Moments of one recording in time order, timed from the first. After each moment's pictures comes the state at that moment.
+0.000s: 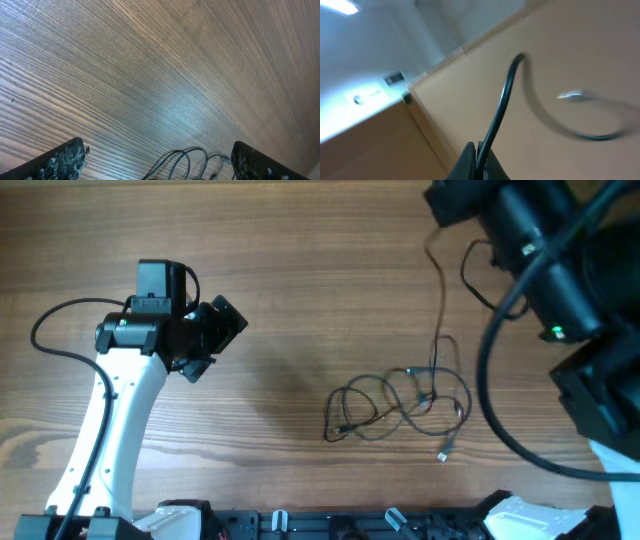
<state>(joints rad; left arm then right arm) -0.04 1.40 1.16 -0.96 0.23 -0.81 0.60 1.41 2.14 -0.42 0.07 0.50</state>
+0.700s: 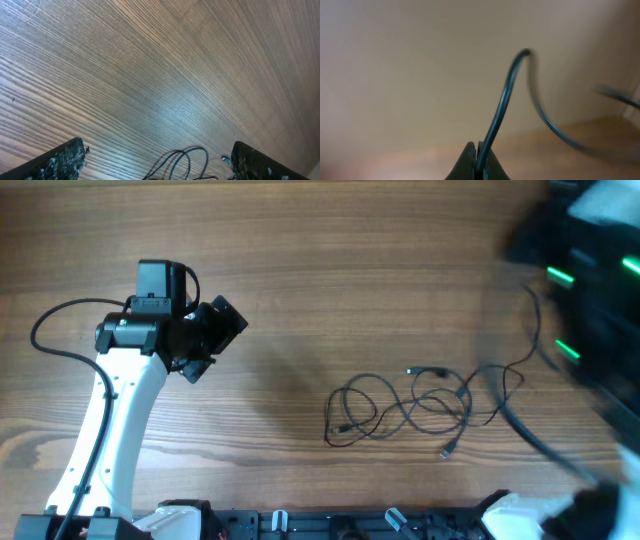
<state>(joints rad) -0.04 1.40 1.16 -0.96 0.23 -0.81 0.60 1.53 2.44 -1.18 0.62 0.31</state>
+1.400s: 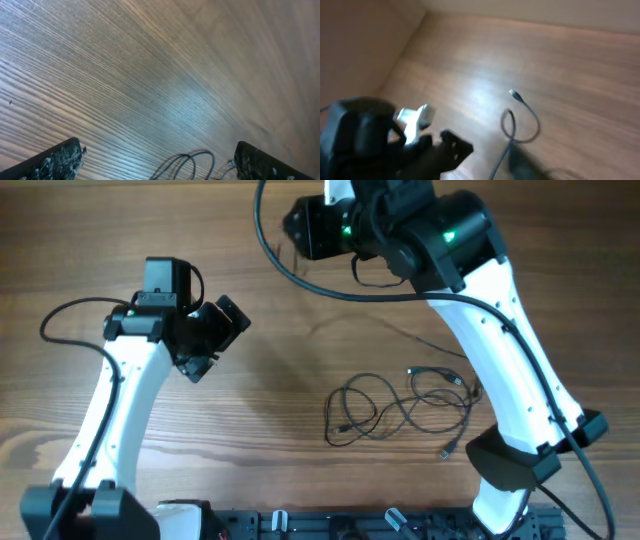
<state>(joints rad) -0.04 1.47 1.16 -0.94 0.23 -0.81 0.60 1.95 2.41 -1.17 -0.23 0.34</state>
